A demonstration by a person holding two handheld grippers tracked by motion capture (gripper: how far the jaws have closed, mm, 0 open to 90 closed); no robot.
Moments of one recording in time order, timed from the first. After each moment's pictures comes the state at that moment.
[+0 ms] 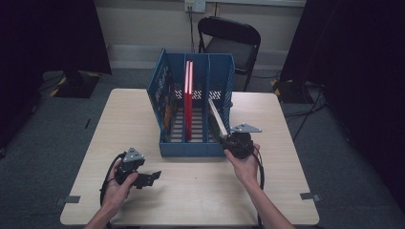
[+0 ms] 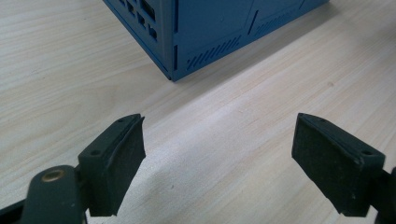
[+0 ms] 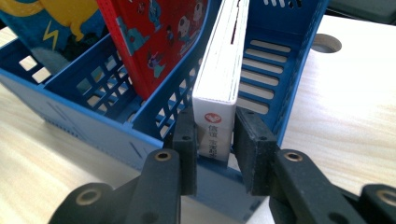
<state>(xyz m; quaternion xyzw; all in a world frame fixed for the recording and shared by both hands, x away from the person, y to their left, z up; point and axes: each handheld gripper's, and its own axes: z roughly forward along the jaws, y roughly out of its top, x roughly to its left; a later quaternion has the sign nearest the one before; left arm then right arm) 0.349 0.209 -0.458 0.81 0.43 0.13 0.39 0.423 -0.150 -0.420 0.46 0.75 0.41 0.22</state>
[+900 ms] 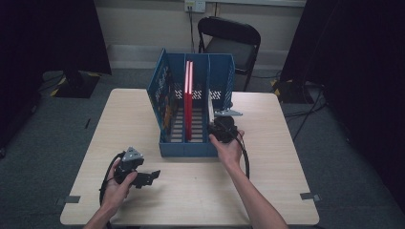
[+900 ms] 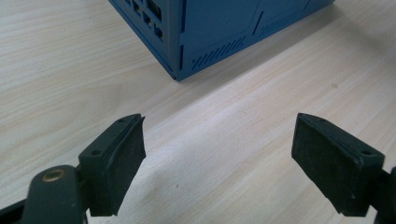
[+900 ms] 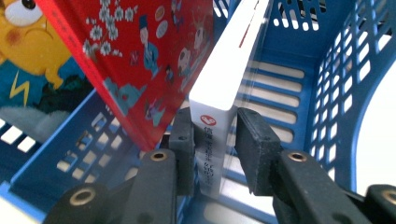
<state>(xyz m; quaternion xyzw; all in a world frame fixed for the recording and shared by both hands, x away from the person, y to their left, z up) 0.351 0.212 -0.459 0.80 0.44 0.13 0.39 0.473 -0.103 -0.413 0.49 0.74 0.40 0.22</state>
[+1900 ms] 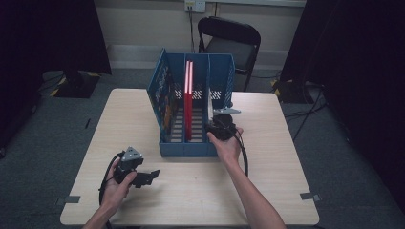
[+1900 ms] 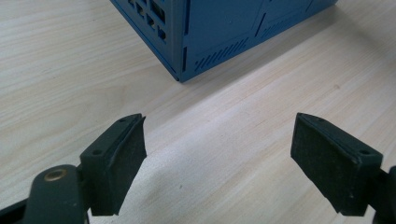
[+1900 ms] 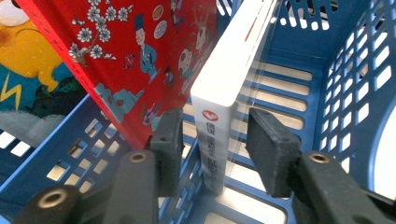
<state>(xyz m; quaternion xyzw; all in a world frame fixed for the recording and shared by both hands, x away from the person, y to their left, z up) 0.351 0.213 -0.458 0.80 0.44 0.14 0.39 0.483 -0.102 -0.418 0.49 0.75 0.40 0.21</state>
